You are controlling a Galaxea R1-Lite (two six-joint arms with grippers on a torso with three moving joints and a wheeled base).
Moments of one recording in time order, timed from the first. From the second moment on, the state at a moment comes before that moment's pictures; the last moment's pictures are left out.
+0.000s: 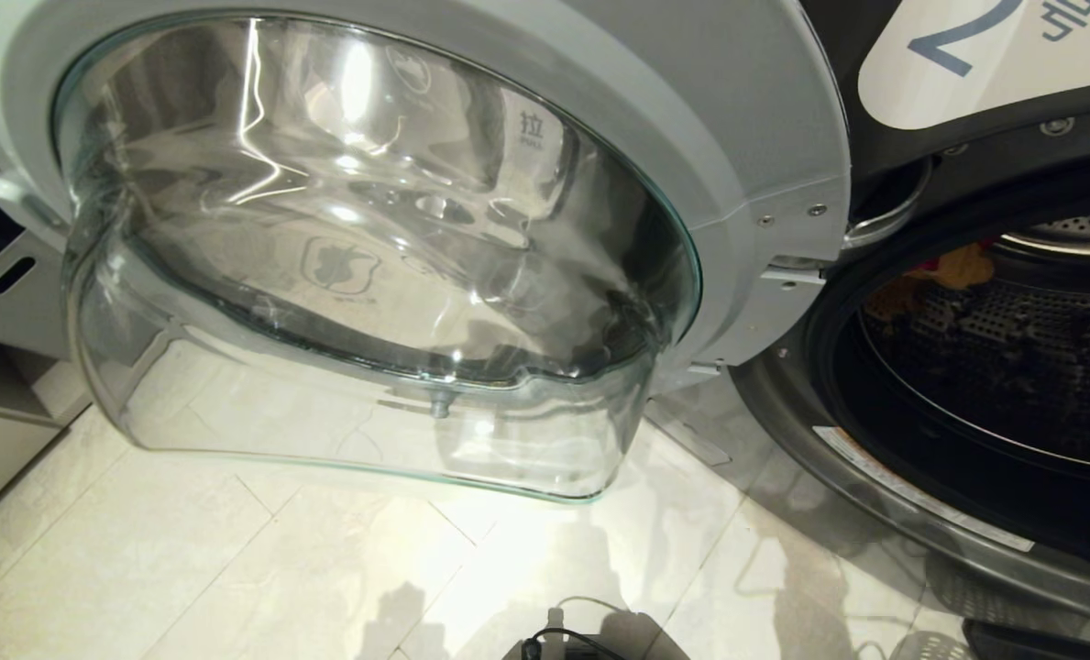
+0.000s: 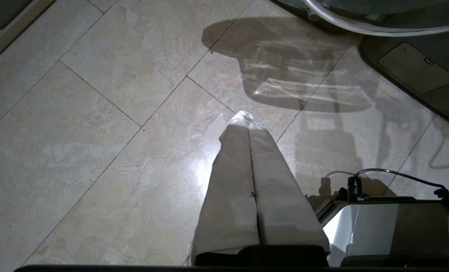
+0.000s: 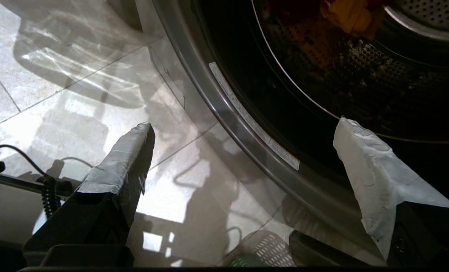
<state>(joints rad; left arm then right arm) -0.01 0.00 0.00 0.00 0.00 0.00 -0.03 0.25 -0.28 0.03 0.09 -0.29</state>
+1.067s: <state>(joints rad) -0.01 0.00 0.00 0.00 0.00 0.00 0.02 1.71 -0.28 -1.32 -0.12 -0.49</state>
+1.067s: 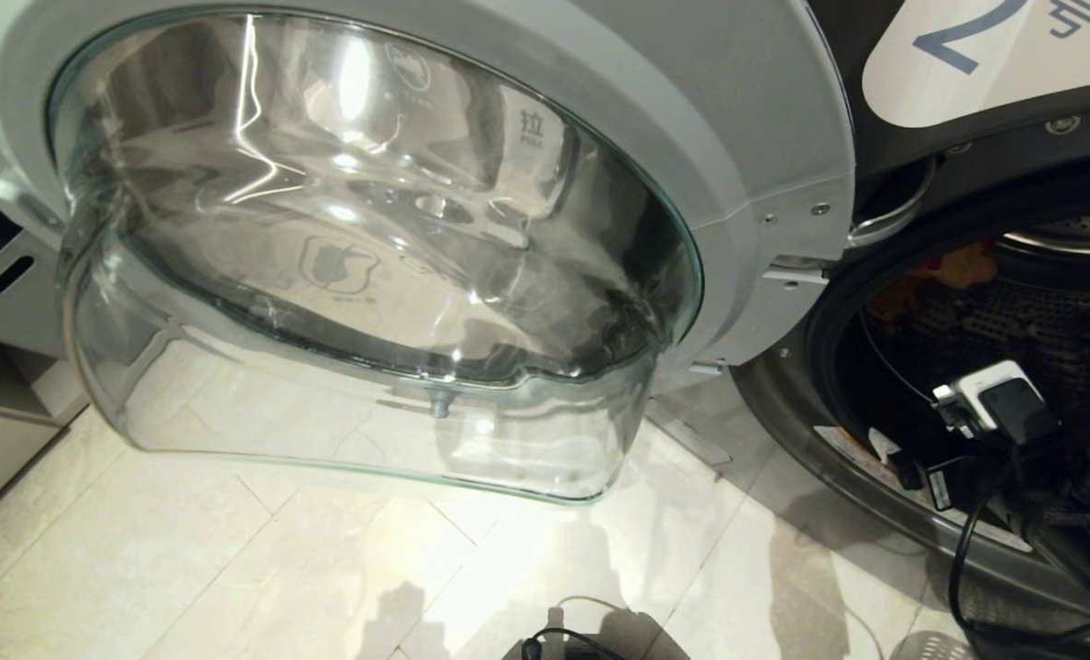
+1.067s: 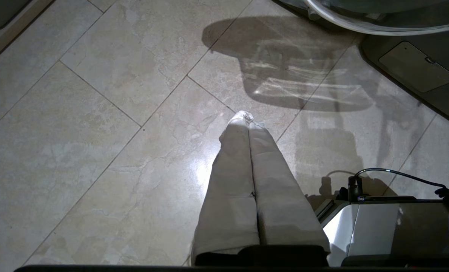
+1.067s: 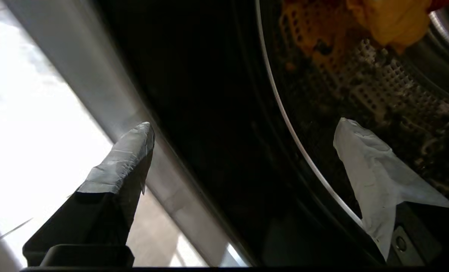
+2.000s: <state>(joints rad) -0.01 0.00 0.00 0.00 0.00 0.00 -0.05 1.91 -0.46 -1.45 -0.32 -0.29</state>
